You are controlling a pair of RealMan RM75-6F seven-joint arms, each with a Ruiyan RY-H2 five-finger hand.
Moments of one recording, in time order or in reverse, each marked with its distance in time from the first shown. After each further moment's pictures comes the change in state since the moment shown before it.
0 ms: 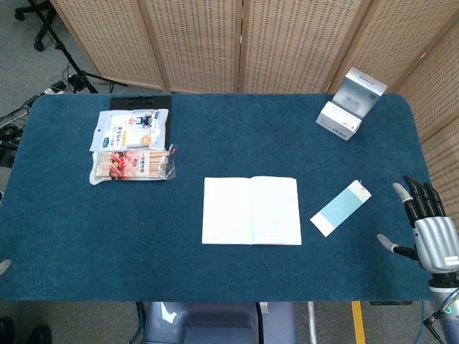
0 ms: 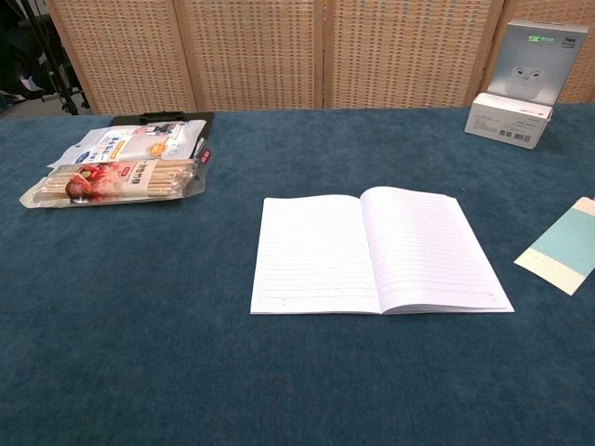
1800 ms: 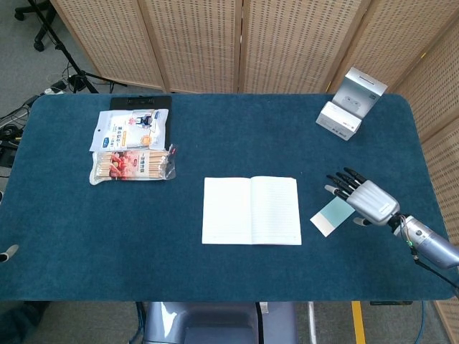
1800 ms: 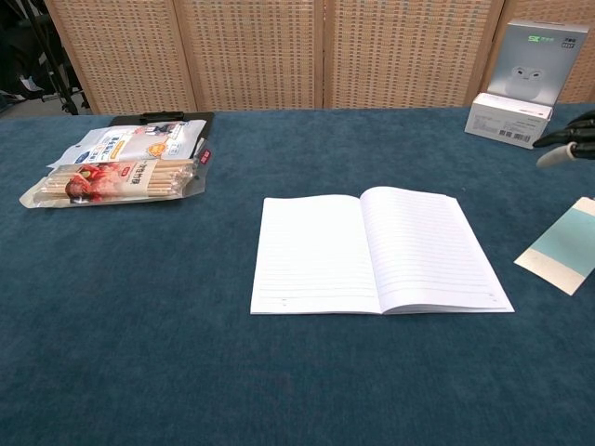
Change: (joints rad) left arm -0.109 -0.042 -0.072 -0.008 -0.201 -0.170 0.183; right arm 0.453 -0.277 -0.200 0.939 -0.411 -0.328 0.326
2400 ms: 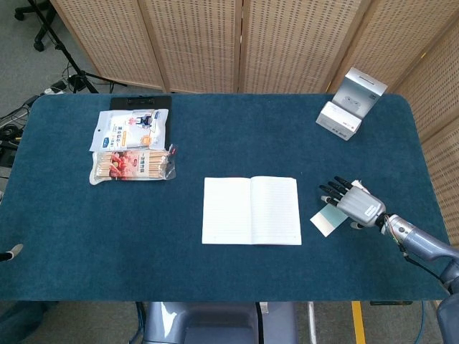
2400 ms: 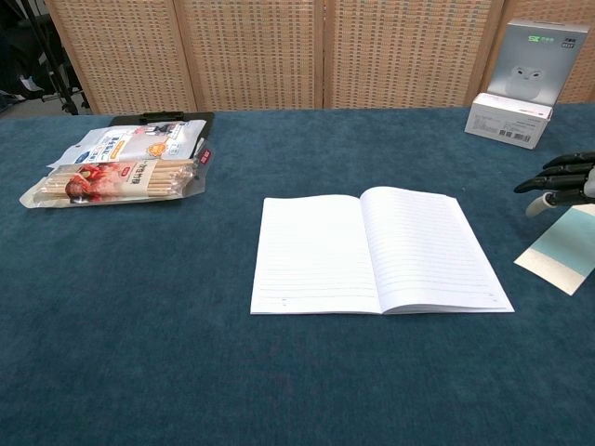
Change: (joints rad) left arm -0.023 -0.008 0.005 0.007 -0.019 -0.033 0.015; right arm 0.046 -0.162 -0.126 0.260 -0.019 -0.036 0.061
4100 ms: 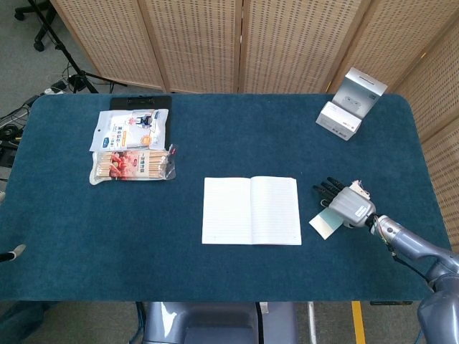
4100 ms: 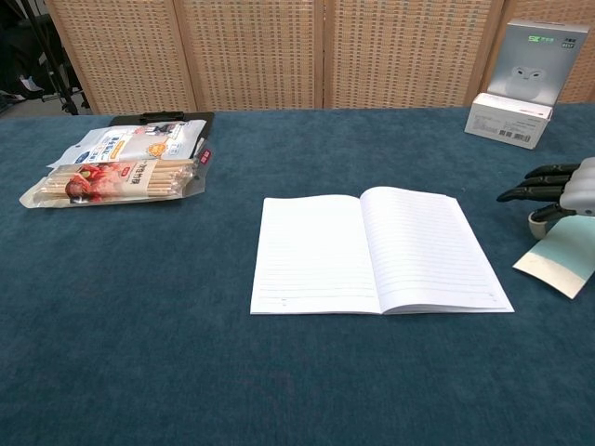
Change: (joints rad) left arm -0.012 0.003 0.011 -0.001 -0.005 -0.012 -0.018; right arm 0.010 -0.093 -0.070 0.070 0.083 -0.002 -0.011
